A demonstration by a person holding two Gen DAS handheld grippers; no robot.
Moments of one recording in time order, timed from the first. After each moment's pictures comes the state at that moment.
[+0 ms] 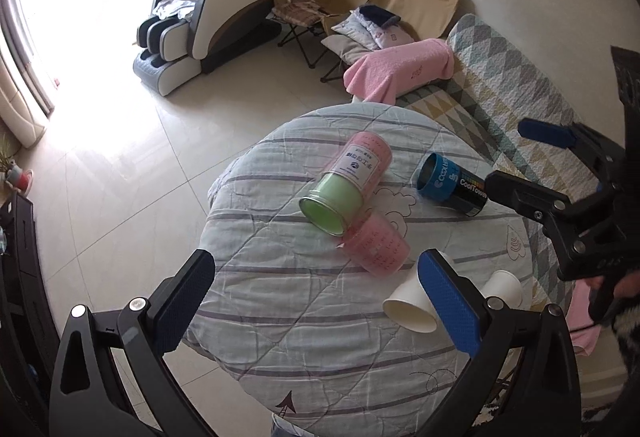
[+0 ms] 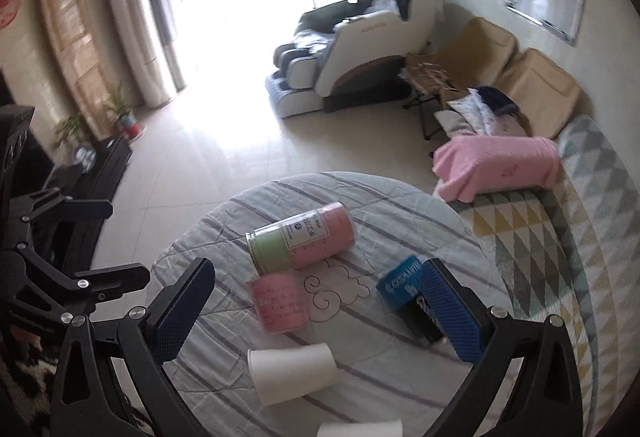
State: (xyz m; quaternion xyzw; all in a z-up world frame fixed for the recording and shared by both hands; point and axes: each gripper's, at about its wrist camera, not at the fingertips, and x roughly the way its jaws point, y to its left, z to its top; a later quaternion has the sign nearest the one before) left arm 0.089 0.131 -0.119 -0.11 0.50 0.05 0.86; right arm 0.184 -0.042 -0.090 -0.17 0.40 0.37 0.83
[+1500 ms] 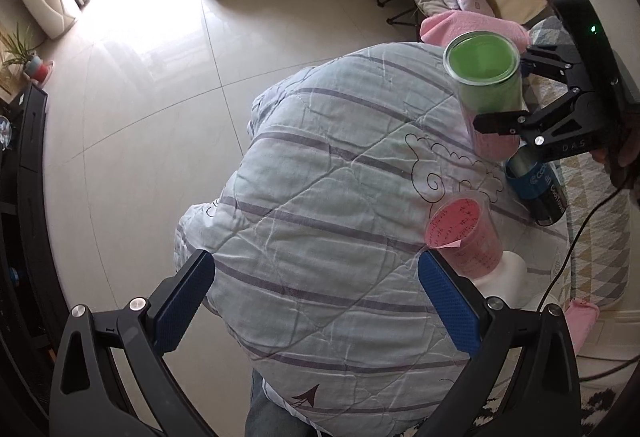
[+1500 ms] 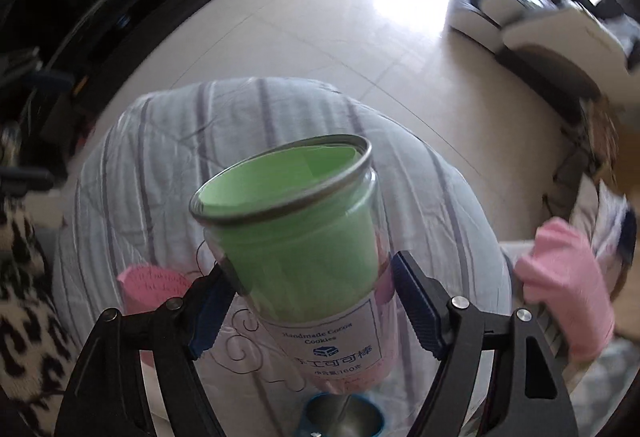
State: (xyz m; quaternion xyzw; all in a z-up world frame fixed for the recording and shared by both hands) left arm 0.103 0.197 -0.208 -0.20 0.60 0.12 0.77; right arm 0.331 0.081 -0.190 -0.41 0.49 0.52 0.57
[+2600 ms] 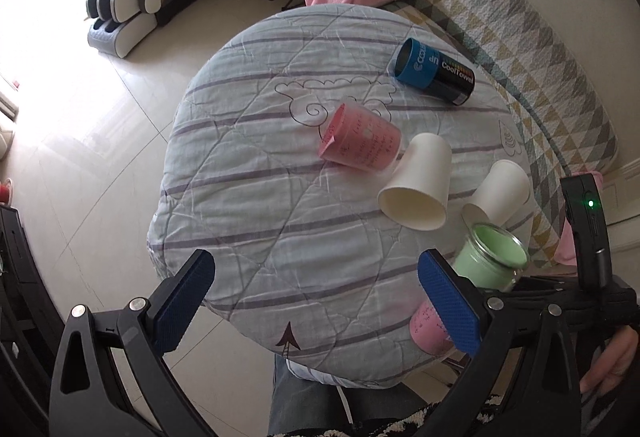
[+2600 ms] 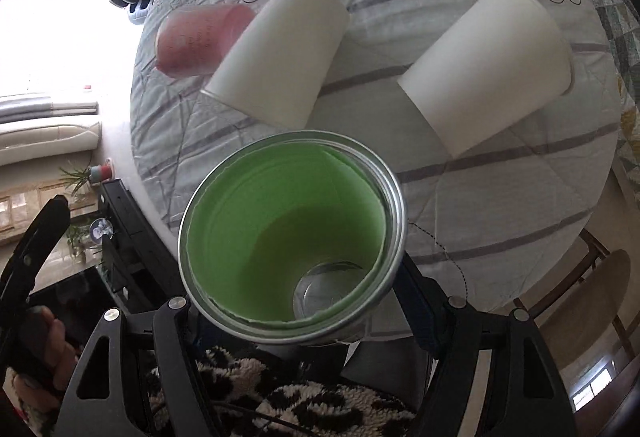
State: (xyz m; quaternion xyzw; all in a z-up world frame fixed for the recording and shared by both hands) left arm 0.054 0.105 -0.177 -0.07 0.60 -0.04 0.80; right arm 0.094 -0.114 -0.259 0.15 0.74 0.12 0.64
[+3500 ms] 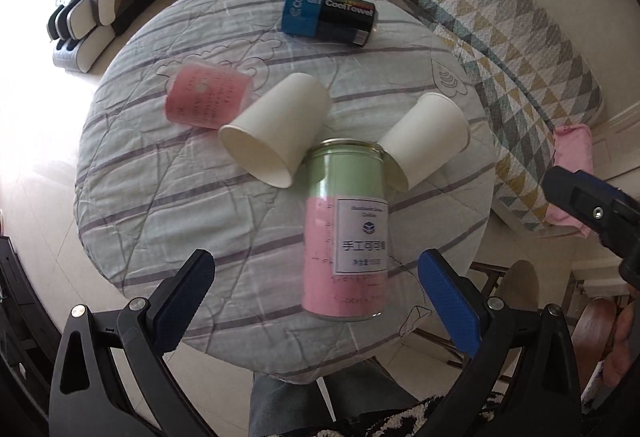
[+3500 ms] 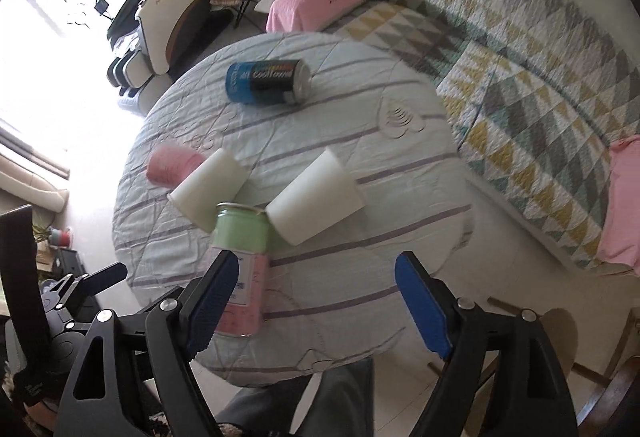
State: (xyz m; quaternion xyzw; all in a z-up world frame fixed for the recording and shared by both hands) left arm 0.038 -0.030 -0.196 -0.02 0.62 -0.10 0.78; right arm 0.047 -0.201 -0.141 0.07 0.57 0.03 0.82
